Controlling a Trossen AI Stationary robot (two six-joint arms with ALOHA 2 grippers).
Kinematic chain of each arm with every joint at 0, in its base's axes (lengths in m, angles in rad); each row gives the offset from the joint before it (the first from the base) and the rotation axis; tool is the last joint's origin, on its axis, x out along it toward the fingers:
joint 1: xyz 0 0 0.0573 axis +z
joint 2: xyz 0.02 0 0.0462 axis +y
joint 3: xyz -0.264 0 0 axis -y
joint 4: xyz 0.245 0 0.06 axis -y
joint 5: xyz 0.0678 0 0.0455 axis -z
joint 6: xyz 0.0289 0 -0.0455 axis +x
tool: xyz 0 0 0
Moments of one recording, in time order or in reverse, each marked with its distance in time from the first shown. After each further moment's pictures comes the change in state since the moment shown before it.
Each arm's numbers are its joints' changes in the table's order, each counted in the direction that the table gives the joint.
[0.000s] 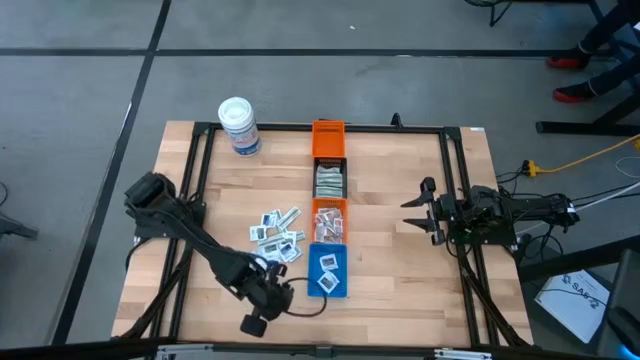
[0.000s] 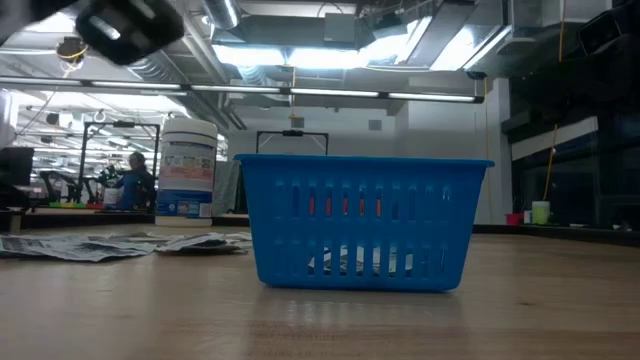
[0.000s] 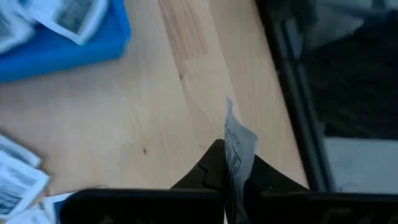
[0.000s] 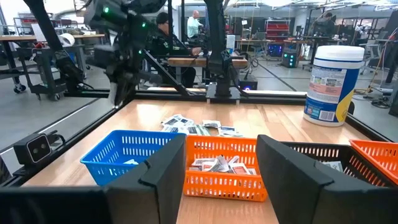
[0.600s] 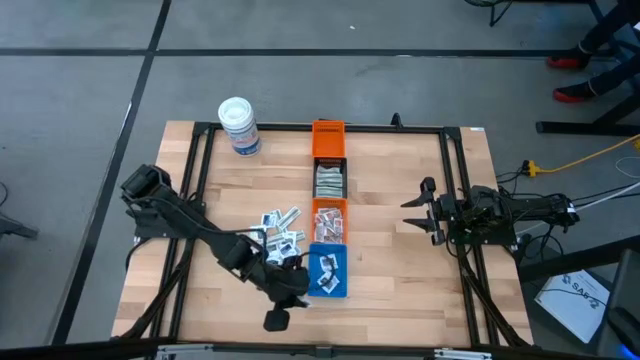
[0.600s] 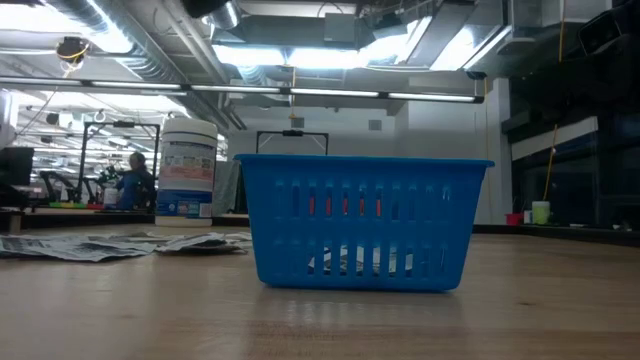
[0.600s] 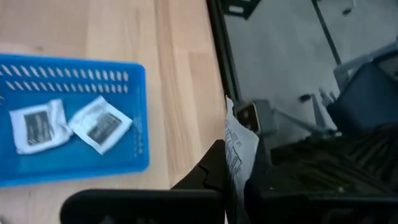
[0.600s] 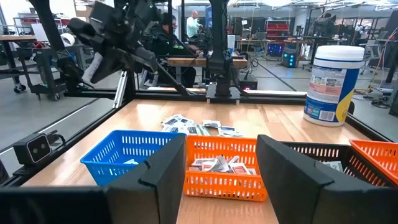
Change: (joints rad) left arm 0.093 -0.069 0.002 0.299 -0.027 -0.123; right arm 0.000 0.000 0.000 0.000 0.000 0.000
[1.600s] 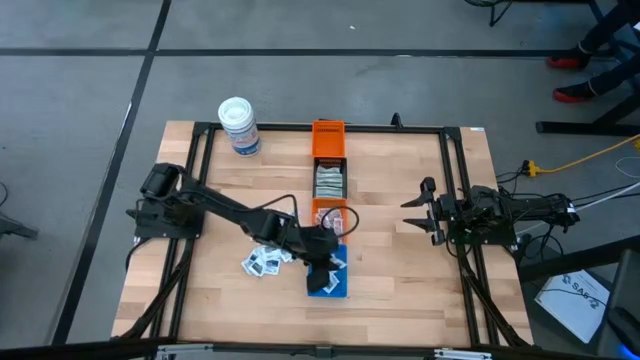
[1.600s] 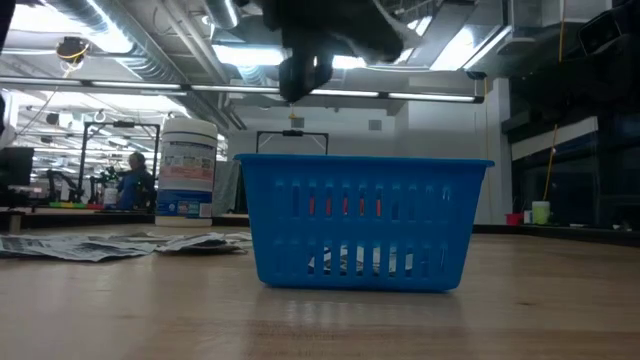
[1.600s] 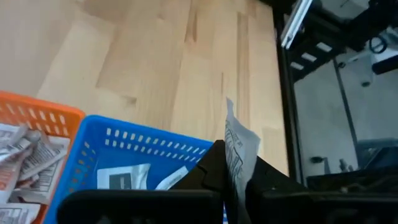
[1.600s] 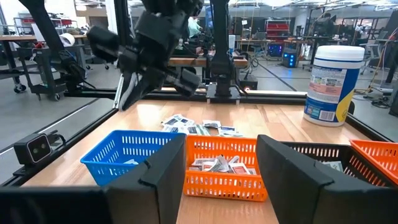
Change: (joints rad) left arm 0.267 0.115 0.002 0.186 0.062 -0.036; right arm 0.000 0.000 0.000 0.000 0.000 0.000
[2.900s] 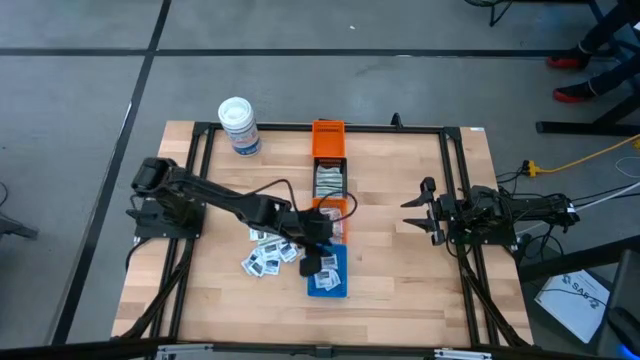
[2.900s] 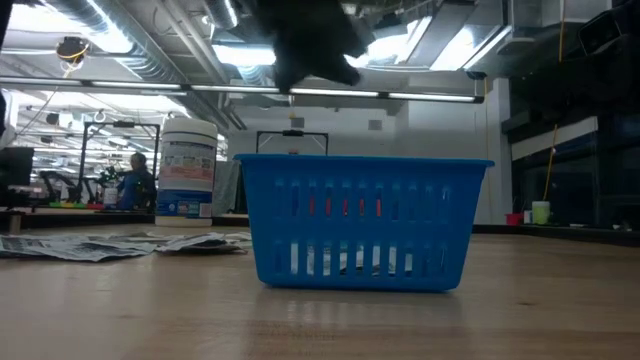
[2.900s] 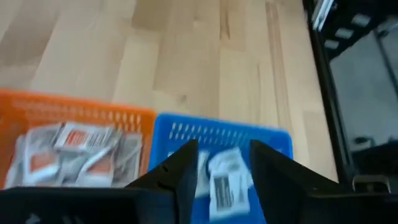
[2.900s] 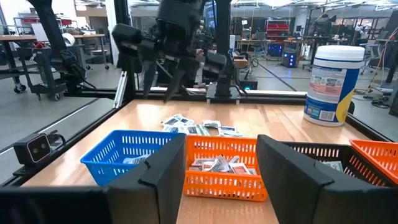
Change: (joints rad) left arm 0.063 -0.092 0.000 -0.183 -0.025 0.196; right arm 0.000 0.000 0.000 0.000 0.000 0.000
